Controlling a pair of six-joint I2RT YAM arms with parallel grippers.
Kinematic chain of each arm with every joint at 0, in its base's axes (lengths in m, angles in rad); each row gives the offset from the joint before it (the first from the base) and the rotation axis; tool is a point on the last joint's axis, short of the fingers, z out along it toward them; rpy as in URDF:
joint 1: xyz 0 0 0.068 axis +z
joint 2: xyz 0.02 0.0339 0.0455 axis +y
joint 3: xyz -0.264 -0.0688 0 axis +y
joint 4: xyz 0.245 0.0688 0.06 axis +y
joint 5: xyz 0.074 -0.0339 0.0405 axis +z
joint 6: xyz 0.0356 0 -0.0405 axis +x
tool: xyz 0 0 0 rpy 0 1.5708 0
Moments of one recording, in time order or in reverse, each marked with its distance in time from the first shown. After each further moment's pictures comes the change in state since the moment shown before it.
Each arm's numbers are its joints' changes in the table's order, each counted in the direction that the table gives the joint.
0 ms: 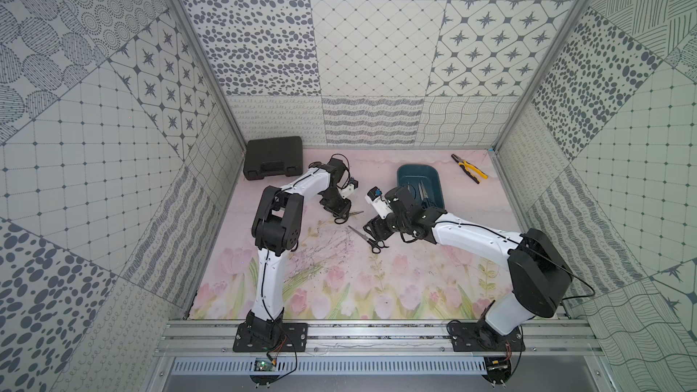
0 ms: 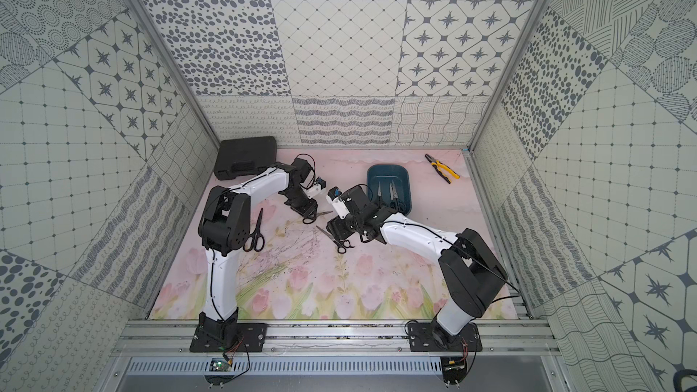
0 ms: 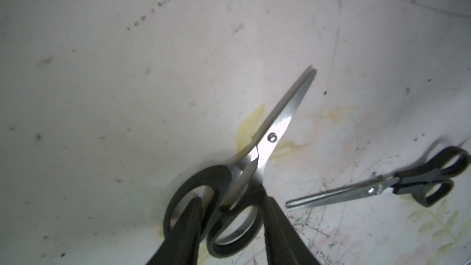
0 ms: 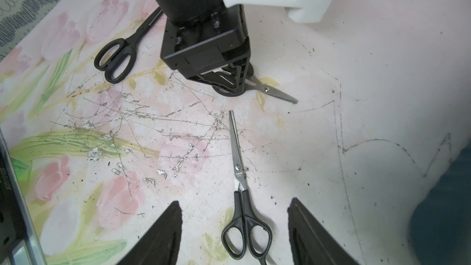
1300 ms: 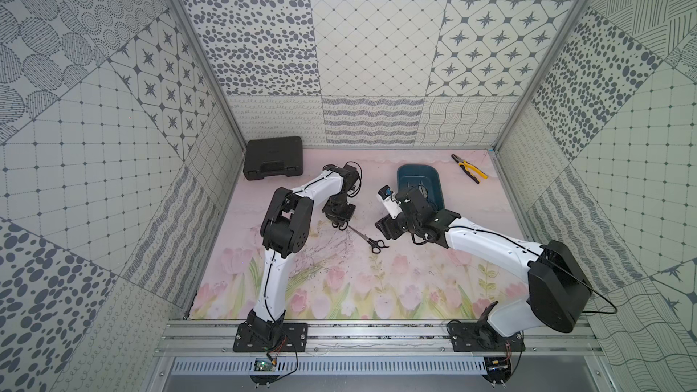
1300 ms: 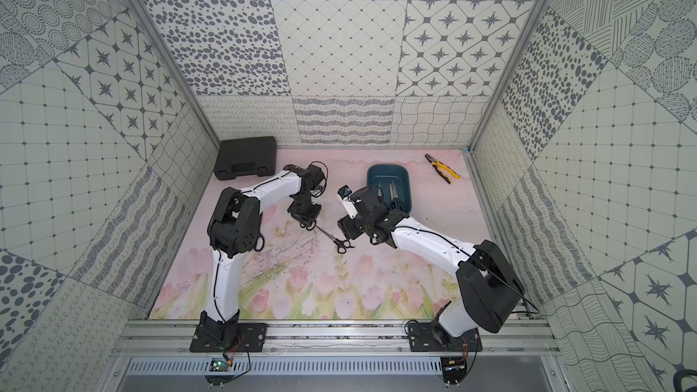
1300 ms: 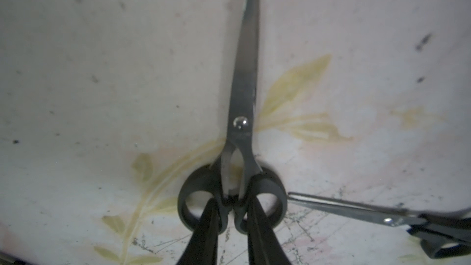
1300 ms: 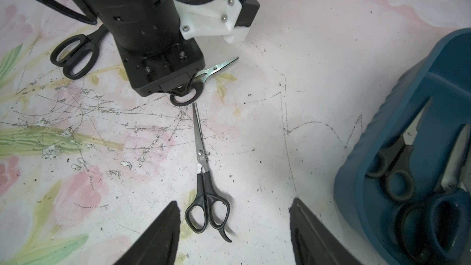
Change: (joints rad) left arm -0.098 0.059 -0.051 0.152 0.222 -0.397; right arm -0.037 -0.118 0.069 0.034 -0.120 -0.052
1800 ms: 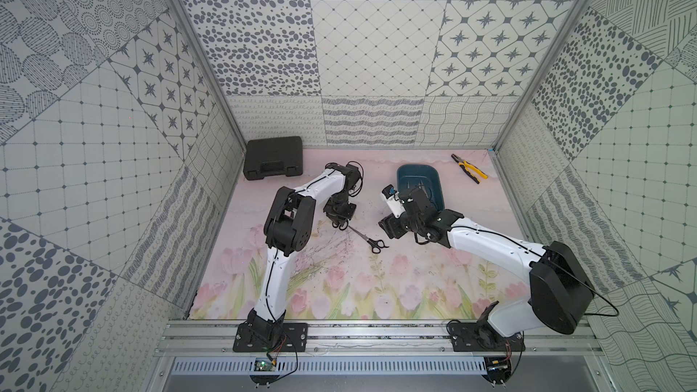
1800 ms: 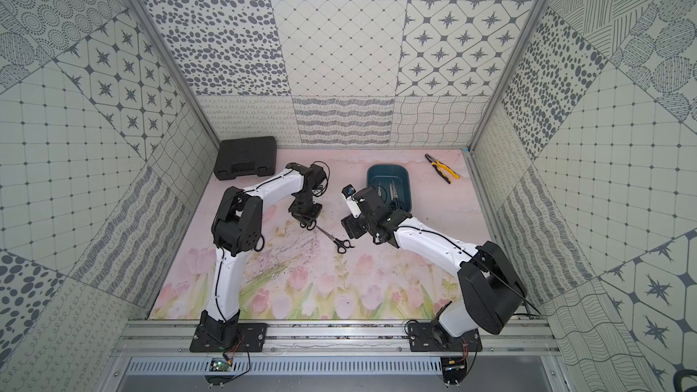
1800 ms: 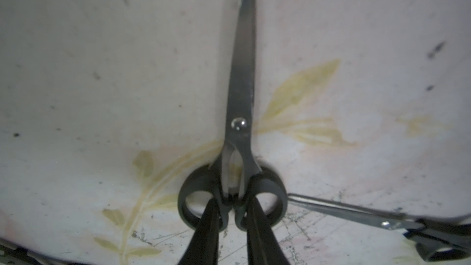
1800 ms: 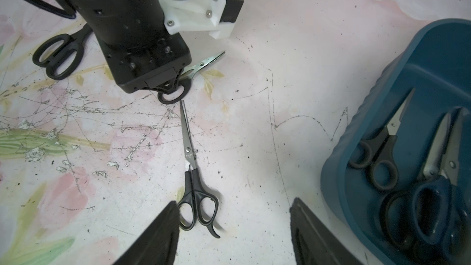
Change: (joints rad) left arm -0.012 0.010 -0.080 0.068 0.019 -0.042; right arm -0.023 -0.007 0.012 0.000 -0.020 -0.004
